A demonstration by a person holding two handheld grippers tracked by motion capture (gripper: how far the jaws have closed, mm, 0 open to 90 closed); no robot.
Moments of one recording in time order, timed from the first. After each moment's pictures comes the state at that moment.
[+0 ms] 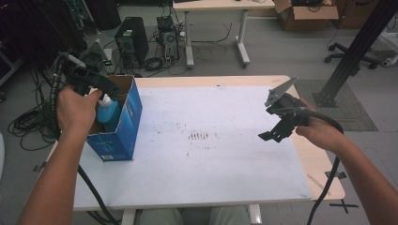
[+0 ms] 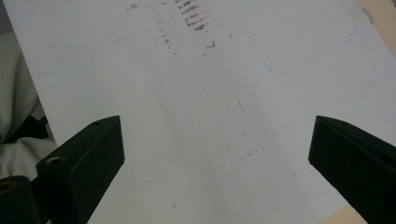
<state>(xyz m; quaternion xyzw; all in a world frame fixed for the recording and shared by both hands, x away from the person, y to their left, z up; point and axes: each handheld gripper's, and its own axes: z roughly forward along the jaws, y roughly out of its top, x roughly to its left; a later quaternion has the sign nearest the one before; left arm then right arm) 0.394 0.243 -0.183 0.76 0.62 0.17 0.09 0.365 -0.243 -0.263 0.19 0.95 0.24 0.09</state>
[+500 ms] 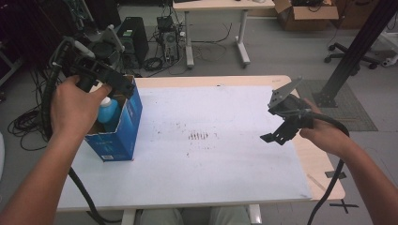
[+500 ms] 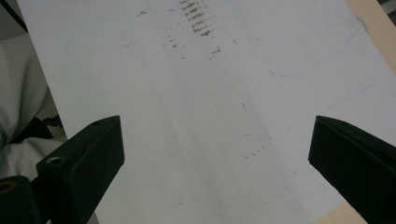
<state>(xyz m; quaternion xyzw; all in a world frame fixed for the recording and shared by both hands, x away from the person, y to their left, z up) 0.350 0.187 -0.131 0.81 0.55 0.17 0.11 0.350 -0.244 -0.250 0.18 0.95 0.25 0.10</state>
